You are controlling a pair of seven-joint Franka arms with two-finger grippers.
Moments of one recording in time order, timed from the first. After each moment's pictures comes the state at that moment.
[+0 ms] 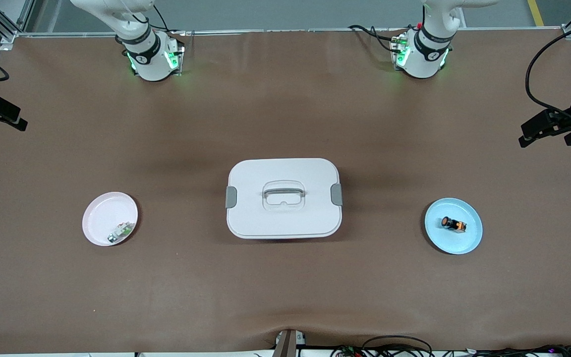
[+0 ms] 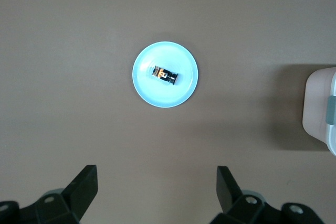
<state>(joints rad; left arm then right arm) -0.03 0.02 0.02 -1.56 0.00 1.63 -0.04 -0.06 0.03 0.00 -1.43 0.02 1.43 0.02</state>
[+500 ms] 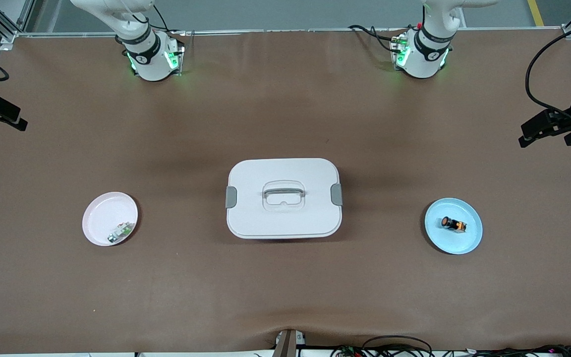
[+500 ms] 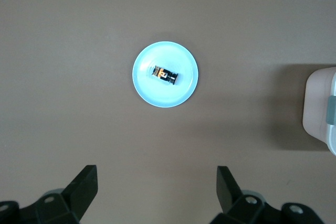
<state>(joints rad) -0.03 0.02 0.02 -1.56 0.00 1.63 -0.04 -0.06 0.03 0.00 -1.43 0.02 1.43 0.02</state>
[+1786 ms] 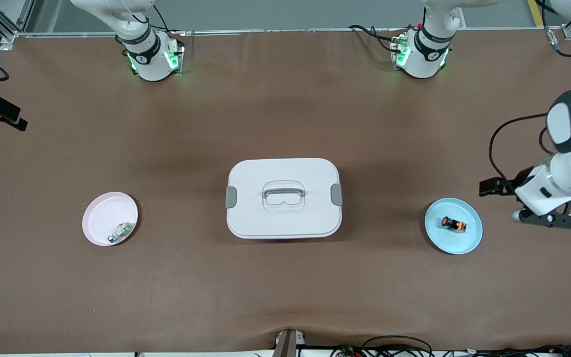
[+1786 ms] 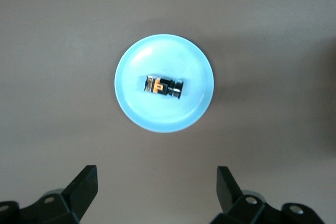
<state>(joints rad) -0.01 0.36 0.02 -1.61 0.00 1.87 0.15 -0.06 0.03 0.00 -1.43 0.02 1.43 0.02</state>
